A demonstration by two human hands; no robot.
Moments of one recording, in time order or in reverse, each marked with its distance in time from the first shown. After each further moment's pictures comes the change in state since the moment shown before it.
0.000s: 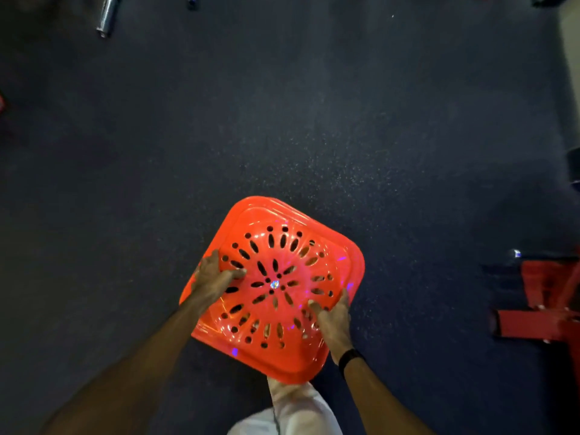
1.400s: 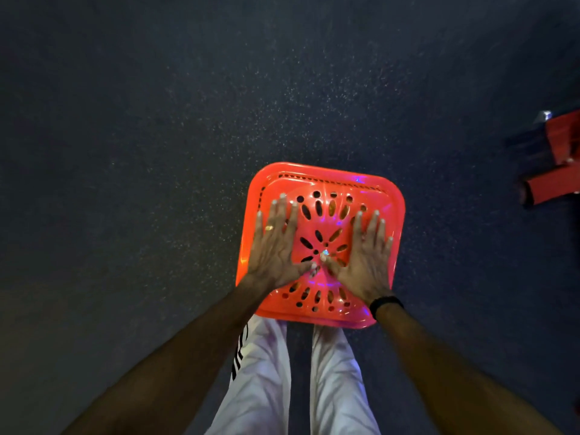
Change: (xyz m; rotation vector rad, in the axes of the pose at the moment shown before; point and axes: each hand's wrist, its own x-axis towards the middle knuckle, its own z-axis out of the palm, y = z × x) left_hand 0.051 0.029 0.012 0.848 -0.236 0.922; right_hand 0.008 -0.031 0.062 -0.760 0.186 -0.265
